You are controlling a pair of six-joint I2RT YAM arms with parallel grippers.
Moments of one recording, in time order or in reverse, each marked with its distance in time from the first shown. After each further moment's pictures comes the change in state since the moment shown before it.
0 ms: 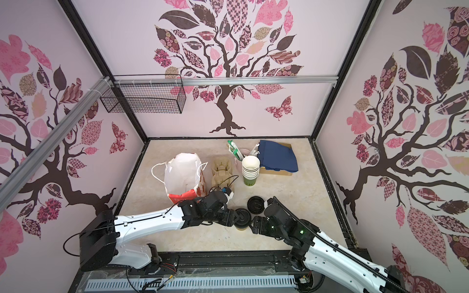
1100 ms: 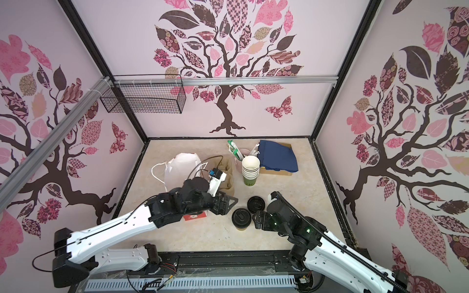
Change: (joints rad) left arm 0.006 -0.288 0.251 -0.163 -0.140 0.189; right arm 0.000 0.032 0.123 -0.096 0.141 -0.104
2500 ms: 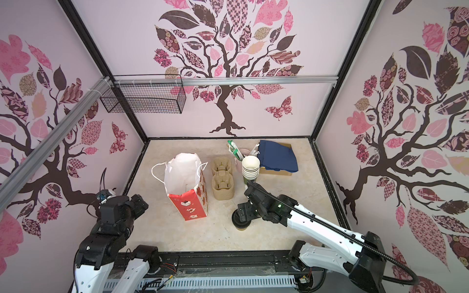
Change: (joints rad) left arm 0.937 -0.719 -0.317 -0.510 -0.452 -0.122; right arm 0.042 0.463 0.274 0.045 -0.032 -0.296
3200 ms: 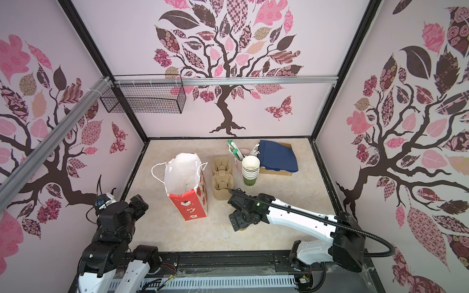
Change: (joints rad) left arm 0.000 -0.073 -0.095 0.103 -0.006 -0.017; right arm 0.129 0.220 0.083 -0.102 0.042 -0.014
